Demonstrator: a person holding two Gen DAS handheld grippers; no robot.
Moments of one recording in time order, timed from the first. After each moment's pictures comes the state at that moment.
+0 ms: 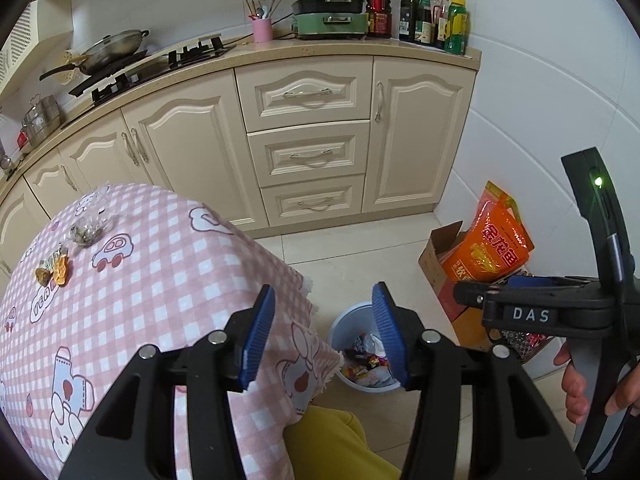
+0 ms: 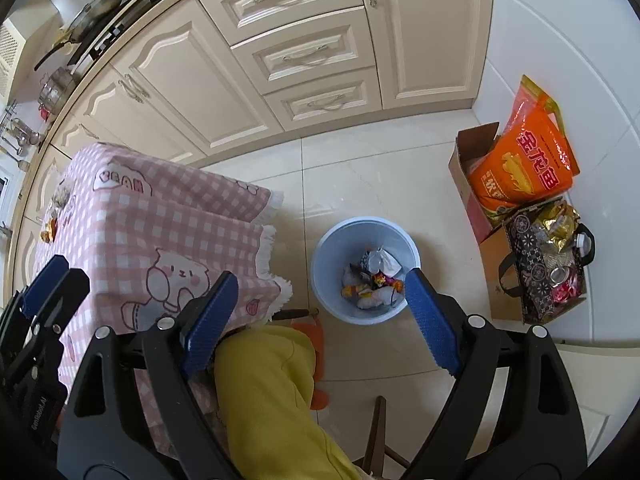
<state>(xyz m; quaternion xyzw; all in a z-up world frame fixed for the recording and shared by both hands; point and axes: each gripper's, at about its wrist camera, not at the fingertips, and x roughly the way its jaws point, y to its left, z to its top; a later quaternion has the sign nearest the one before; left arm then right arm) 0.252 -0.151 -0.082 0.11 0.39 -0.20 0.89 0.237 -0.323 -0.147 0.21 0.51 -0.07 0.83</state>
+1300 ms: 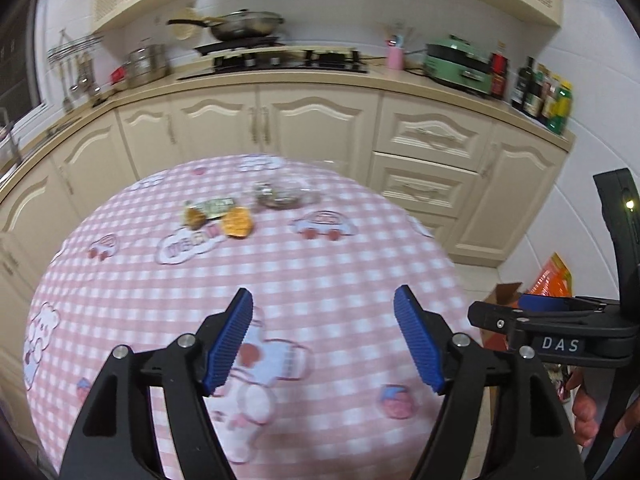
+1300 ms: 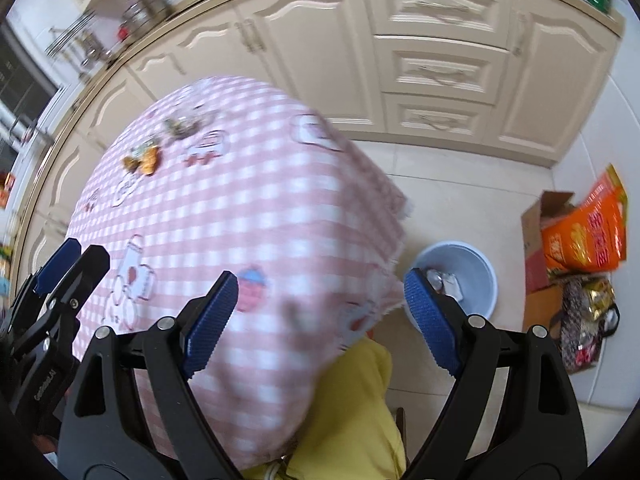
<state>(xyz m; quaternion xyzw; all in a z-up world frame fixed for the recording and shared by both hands) 0.252 0.047 -0.047 0.00 0.37 -0.05 0.93 0.286 -0.135 -0.091 0.11 0.51 0.08 0.85</state>
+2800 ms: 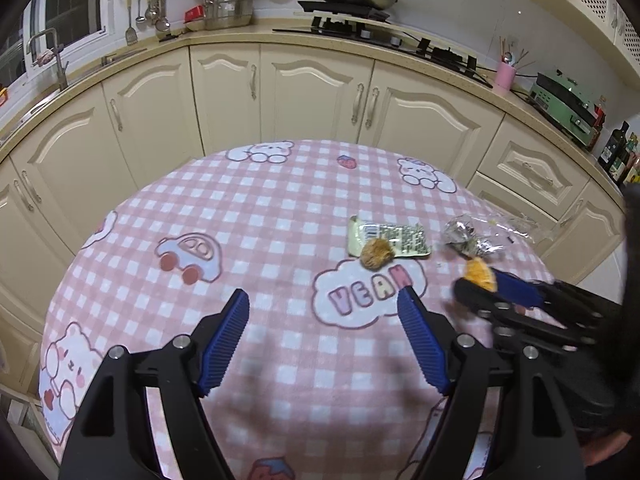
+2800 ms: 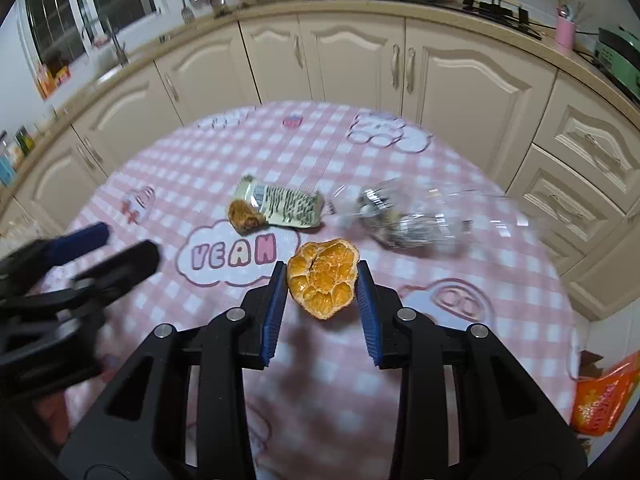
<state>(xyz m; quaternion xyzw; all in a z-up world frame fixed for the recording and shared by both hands) 0.358 0.203 -0.075 -0.08 0.42 0.05 0.90 0.399 0.054 -0.092 -0.03 0.43 0.22 0.87</state>
